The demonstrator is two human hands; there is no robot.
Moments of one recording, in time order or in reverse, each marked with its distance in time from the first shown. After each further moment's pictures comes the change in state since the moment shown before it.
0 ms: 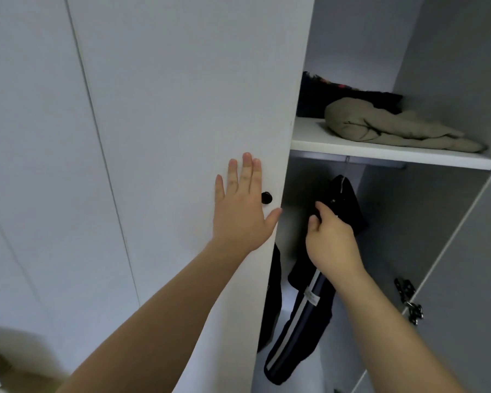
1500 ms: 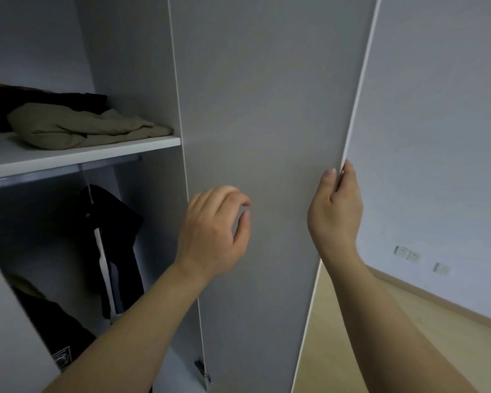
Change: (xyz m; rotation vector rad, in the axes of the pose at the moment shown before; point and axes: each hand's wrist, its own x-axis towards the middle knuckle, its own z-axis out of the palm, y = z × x) left_hand -0.087 0.259 -0.080 -1.133 0.376 0.907; right_hand -0.181 0.076 -0.263 -0.207 1.246 0.296
